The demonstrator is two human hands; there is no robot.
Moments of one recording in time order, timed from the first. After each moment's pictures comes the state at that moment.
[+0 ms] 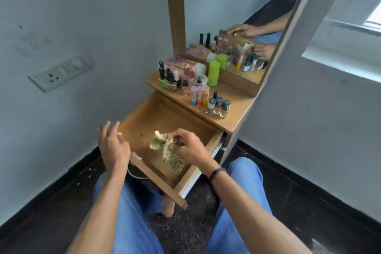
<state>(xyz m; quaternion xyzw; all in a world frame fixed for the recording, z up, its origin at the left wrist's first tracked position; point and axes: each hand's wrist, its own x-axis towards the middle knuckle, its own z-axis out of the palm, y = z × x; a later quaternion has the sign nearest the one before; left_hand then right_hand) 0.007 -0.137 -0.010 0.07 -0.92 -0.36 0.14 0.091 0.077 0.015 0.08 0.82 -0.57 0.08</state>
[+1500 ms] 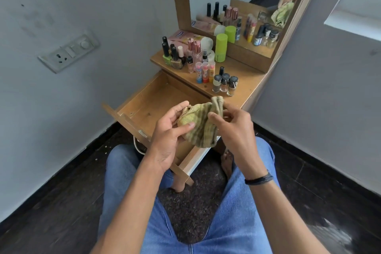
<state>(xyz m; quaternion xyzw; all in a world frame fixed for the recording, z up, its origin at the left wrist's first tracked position) 0.105 -0.040 0.066 -0.01 -0.62 -0.75 -0.23 0.163 0.118 0.082 0.26 0.74 -0.61 -0.10</state>
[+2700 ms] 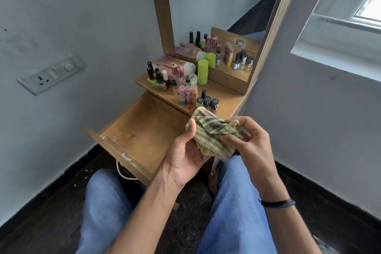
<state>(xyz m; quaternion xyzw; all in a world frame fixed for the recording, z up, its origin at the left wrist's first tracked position) 0.116 0.025 0.081 0.06 -0.38 -0.83 -0.41 0.193 0.178 0.096 0.17 0.63 -0.74 -0.18</state>
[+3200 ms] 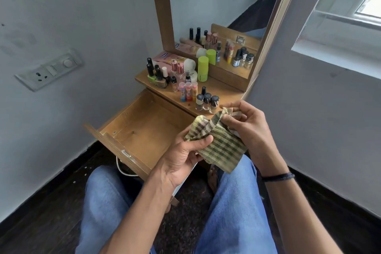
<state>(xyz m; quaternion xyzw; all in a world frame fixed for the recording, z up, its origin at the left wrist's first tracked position) 0.118 0.017 0.079 -0.02 -0.47 -0.79 -0.39 0.165 0.192 0.113 0.18 0.68 -0.71 -0.12</state>
